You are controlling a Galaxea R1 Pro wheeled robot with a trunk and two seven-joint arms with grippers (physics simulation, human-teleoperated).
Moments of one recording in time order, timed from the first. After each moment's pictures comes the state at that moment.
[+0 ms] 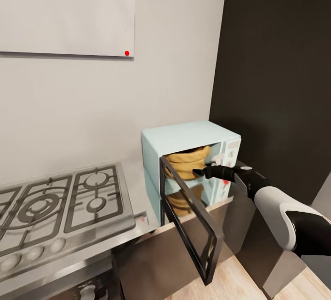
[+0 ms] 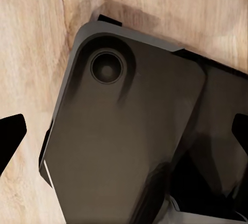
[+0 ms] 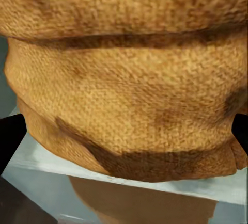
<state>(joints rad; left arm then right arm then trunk) 0.00 0.02 0.01 -0.08 0.36 -0.08 -0.09 -1.16 -0.11 -0.08 -0.19 0.17 0.05 0.75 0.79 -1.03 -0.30</state>
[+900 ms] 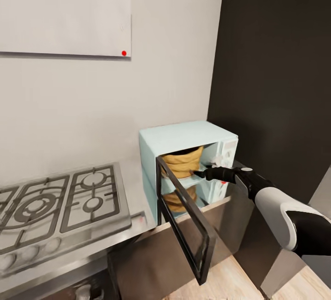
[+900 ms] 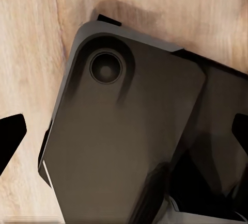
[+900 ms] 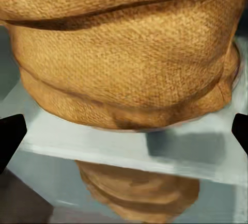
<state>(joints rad) 0.00 0.02 0.01 -0.08 0.36 -0.08 -0.09 -1.16 -0.12 -0.08 -0.17 0.18 0.05 0.76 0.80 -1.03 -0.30</state>
